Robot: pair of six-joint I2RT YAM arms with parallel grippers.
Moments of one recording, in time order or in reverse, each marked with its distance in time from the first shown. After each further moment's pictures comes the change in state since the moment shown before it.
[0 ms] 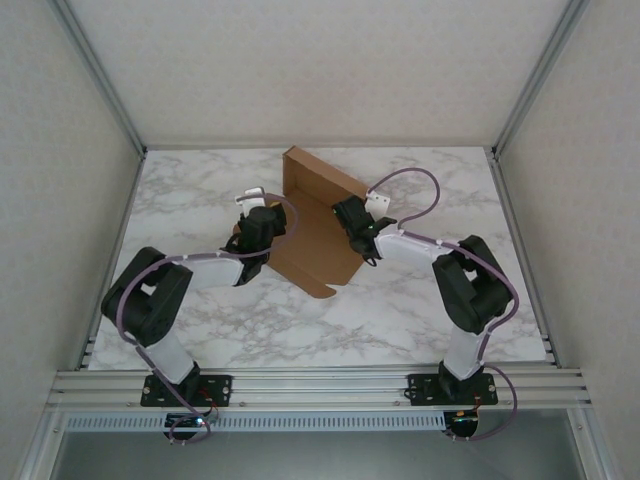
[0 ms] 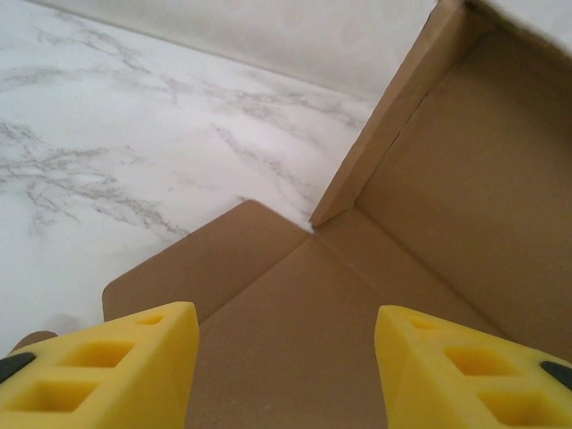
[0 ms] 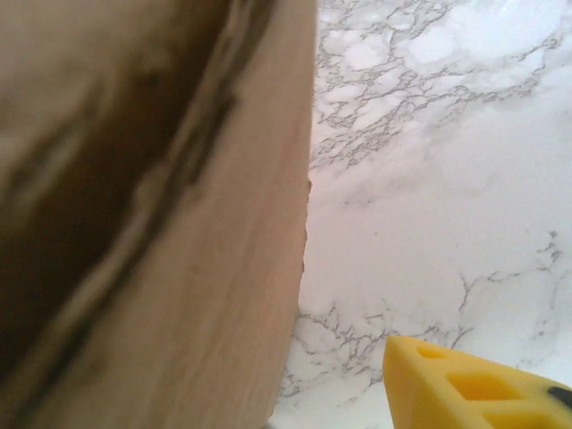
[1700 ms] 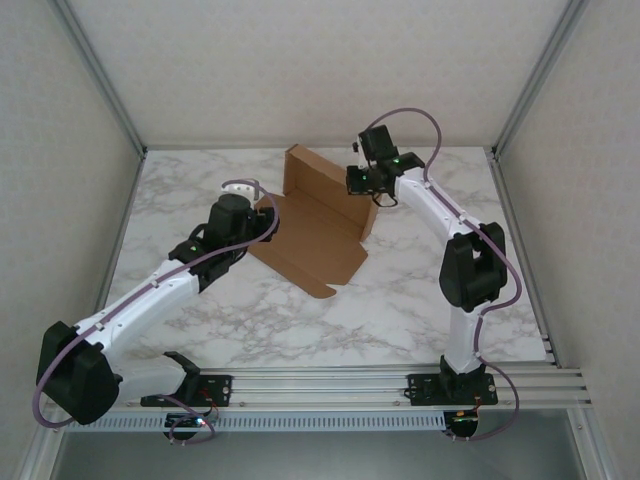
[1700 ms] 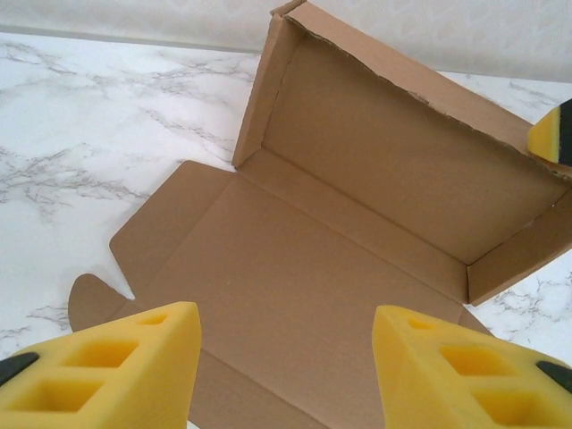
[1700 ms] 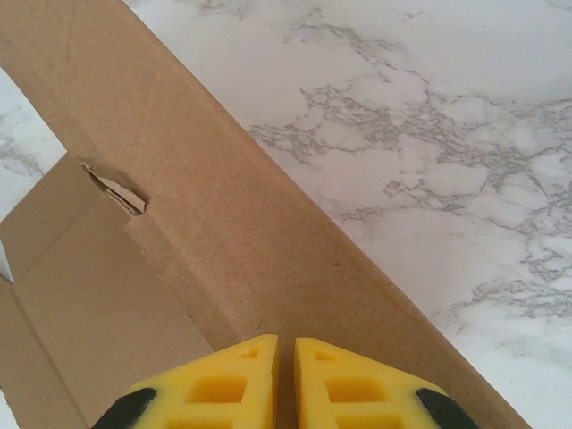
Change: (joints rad) left arm -0.014 -0.462 0.131 -0.703 0.274 0.098; right arm -0.222 0.155 0.610 -0.397 -0.698 -0.490
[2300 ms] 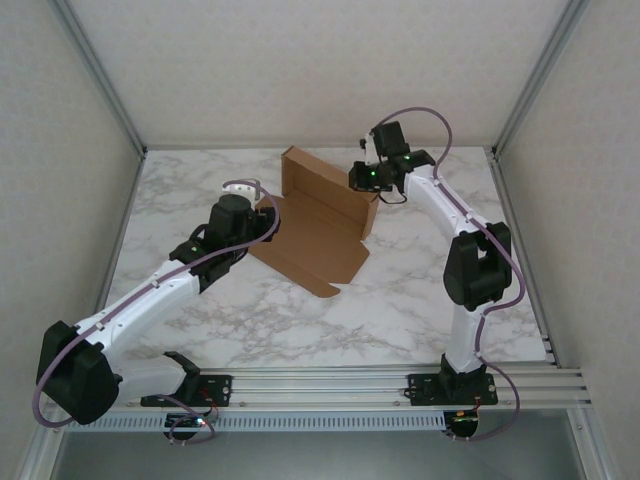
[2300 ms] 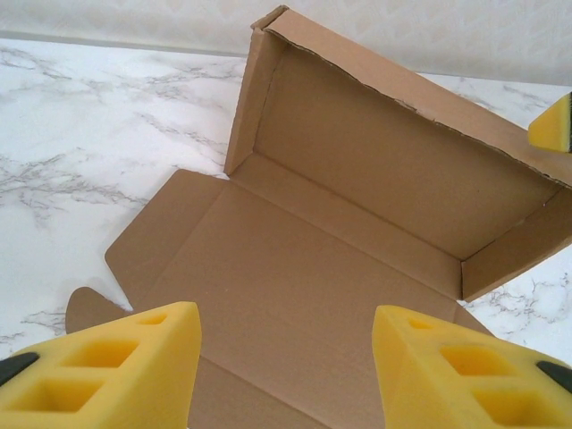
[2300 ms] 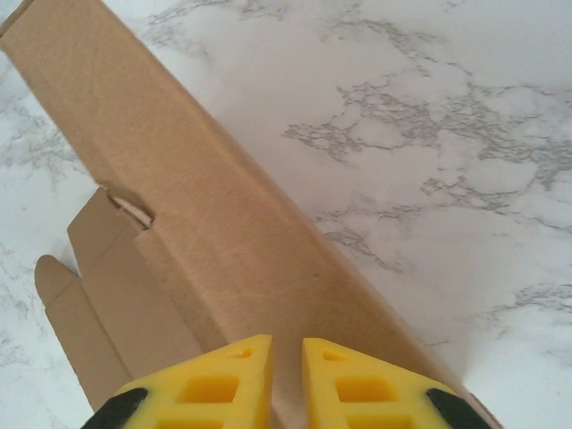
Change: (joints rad) left arm -0.006 0.000 -0.002 0.016 -0.001 0.004; right arm -0.056 -0.008 -0.002 0.008 -0.156 0.014
